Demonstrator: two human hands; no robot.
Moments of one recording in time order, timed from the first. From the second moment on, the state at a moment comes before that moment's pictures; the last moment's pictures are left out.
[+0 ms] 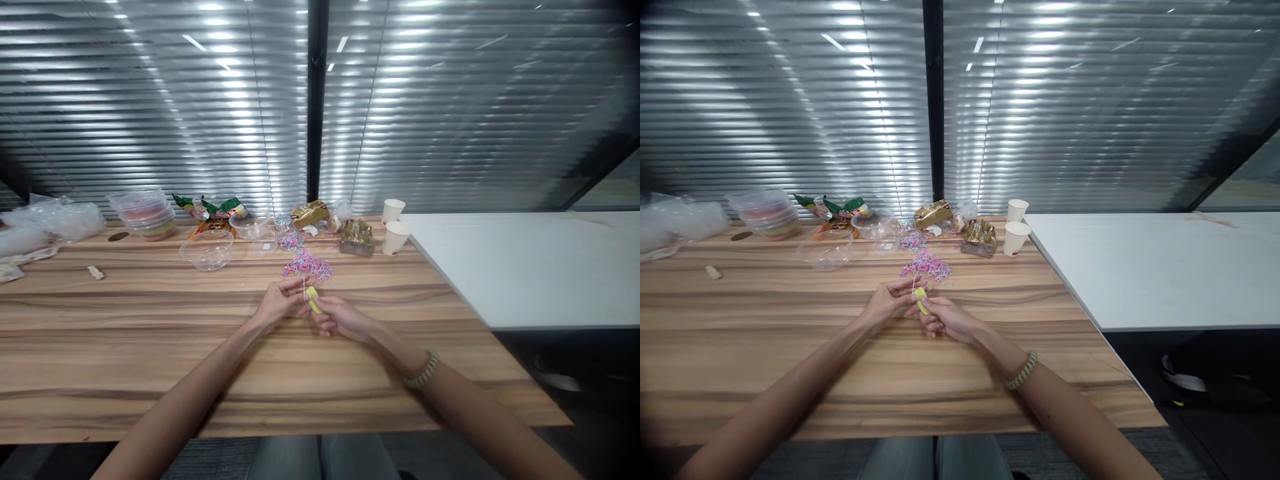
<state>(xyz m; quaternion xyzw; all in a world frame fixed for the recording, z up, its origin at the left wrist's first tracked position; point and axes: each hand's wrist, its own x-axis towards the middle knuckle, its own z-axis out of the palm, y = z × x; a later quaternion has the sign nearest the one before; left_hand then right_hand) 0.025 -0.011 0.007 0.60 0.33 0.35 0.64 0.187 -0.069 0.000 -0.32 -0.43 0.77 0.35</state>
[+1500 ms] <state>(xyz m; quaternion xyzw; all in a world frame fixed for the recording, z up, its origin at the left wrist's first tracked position) 0.027 -0.014 0.010 0.68 0.33 0.34 0.55 0.198 -0.065 -0.007 -0.54 -0.80 0.11 0.24</state>
